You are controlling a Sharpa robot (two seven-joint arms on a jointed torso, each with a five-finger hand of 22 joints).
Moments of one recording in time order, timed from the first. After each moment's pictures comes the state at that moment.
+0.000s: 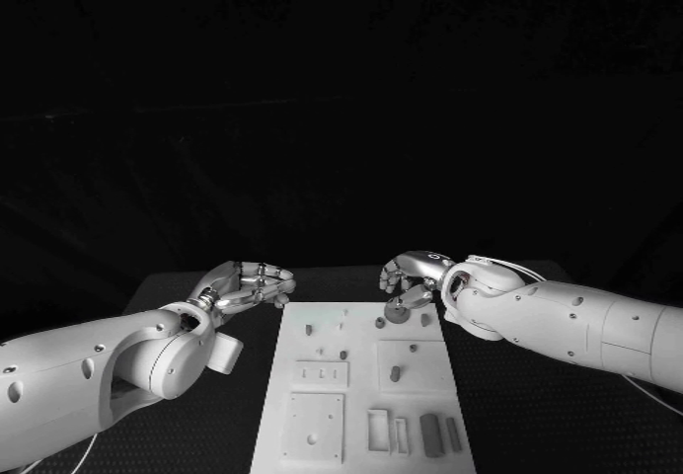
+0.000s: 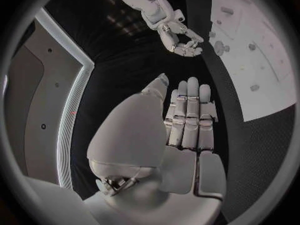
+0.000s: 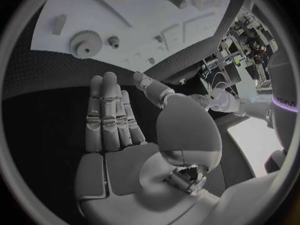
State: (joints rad) left arm 1.33 -0.88 -0.24 1.56 -0.11 -0.34 0.34; left_hand 1.51 -0.10 0.17 0.21 0.12 0.84 0.16 0.33 0.48 1.18 0.11 0.15 0.12 1.04 0.08 0.44 0.58 0.06 0.82 -0.02 0.44 1.31; right arm 1.32 -0.62 -0.22 1.13 -1.35 -0.31 0.12; right_hand 1.15 -0.19 0.66 -0.27 0.06 0.83 0.15 0.39 0.41 1.13 0.12 0.10 0.14 1.29 0.01 0.61 0.71 0.24 1.11 0.10 0.38 1.20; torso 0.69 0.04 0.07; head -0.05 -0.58
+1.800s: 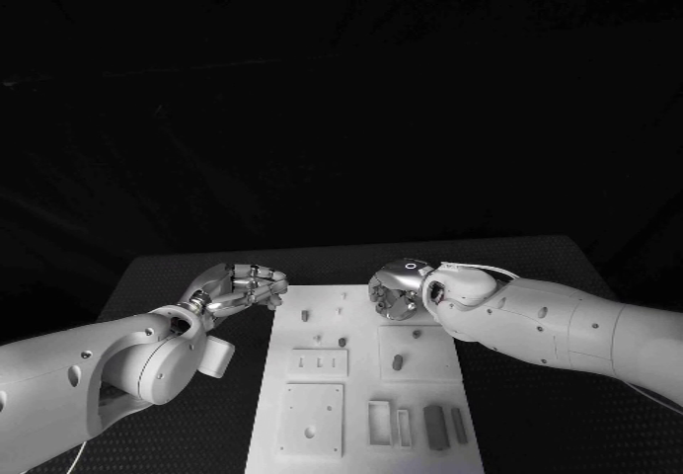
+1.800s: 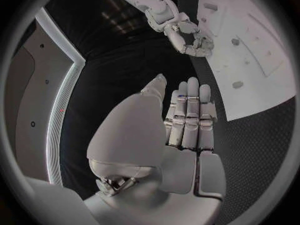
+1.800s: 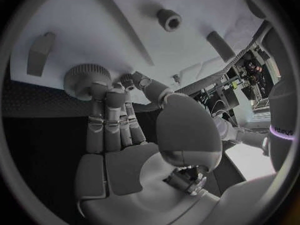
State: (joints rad) left arm 1.34 -0.87 -0.24 1.54 -0.11 -0.32 0.34; left_hand 1.51 -0.11 0.16 0.25 0.12 0.83 0.17 0.32 0.48 1.18 0.11 0.12 0.12 1.04 0.08 0.43 0.59 0.05 0.82 -0.03 0.44 1.31; right arm 1.29 -0.58 -0.22 1.08 -1.61 -0.26 0.07; right_hand 1.16 -0.20 0.69 -0.27 0.05 0.87 0.13 0.37 0.43 1.15 0.11 0.08 0.12 1.34 -0.01 0.95 0.88 0.25 1.22 0.00 0.66 1.31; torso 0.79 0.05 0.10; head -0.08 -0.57
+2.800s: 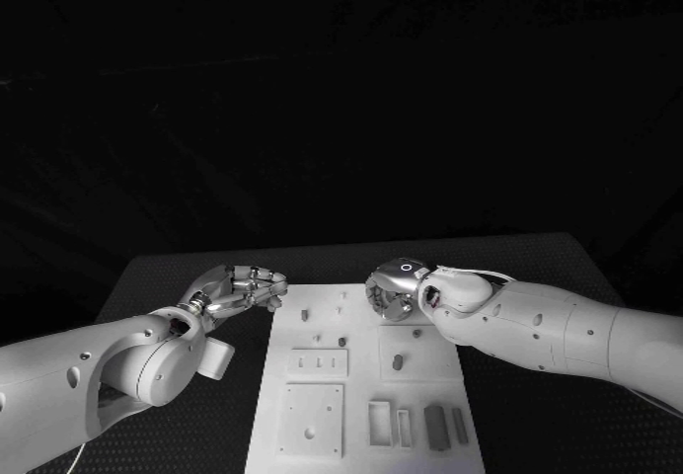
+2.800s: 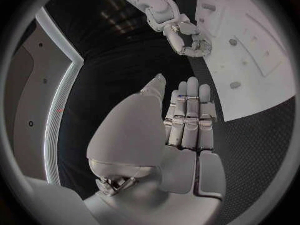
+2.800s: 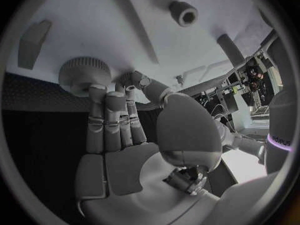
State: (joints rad) left arm 1.34 -0.87 -0.24 1.54 -0.11 -0.32 0.33; left_hand 1.51 -0.11 0.15 0.26 0.12 0.83 0.17 0.32 0.48 1.18 0.11 0.12 0.12 1.04 0.08 0.43 0.59 0.05 0.82 -0.03 0.44 1.31; right arm 1.28 -0.57 -0.22 1.09 -1.68 -0.34 0.04; right_hand 1.18 -0.15 0.74 -0.29 0.05 1.01 0.10 0.43 0.48 1.25 0.06 0.14 0.20 1.32 -0.05 1.00 0.87 0.22 1.22 -0.01 0.76 1.31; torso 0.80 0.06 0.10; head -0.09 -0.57
